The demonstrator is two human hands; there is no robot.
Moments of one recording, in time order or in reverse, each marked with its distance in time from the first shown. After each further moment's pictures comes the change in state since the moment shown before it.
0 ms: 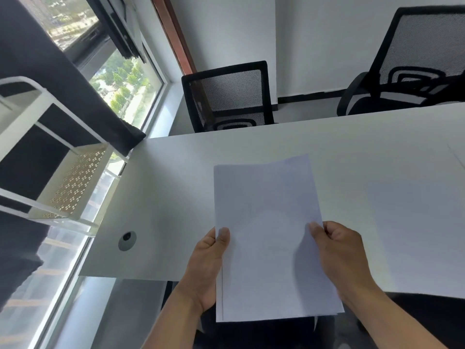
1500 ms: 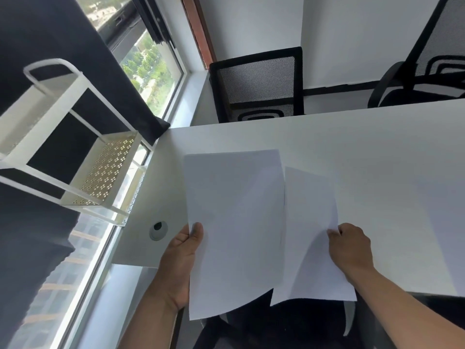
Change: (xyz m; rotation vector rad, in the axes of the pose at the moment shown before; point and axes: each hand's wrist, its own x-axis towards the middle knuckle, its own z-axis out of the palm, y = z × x) left_hand -0.030 0.057 -0.114 -0.063 0.172 0.088; right_hand 0.052 0.067 0.092 -0.468 0.116 0.087
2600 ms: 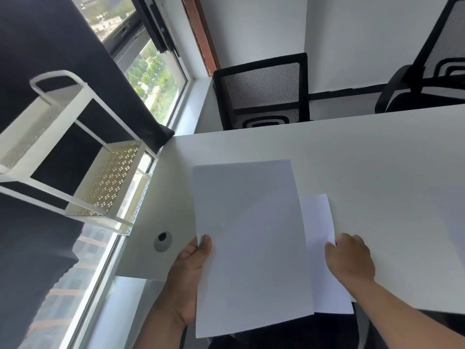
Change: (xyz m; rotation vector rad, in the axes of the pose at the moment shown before) left_hand 0.015 -0.001 -0.001 -0.068 -0.013 -0.044; right_hand 0.021 0.004 0.038 -0.306 0.039 -0.048
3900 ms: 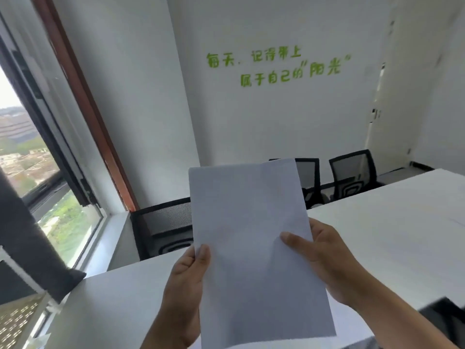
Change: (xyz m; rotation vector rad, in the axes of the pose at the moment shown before) left_hand -0.183 0.090 0.222 0.088 -0.587 0.318; right_hand -0.199 -0.022 -0.412 1.165 0.026 -0.397
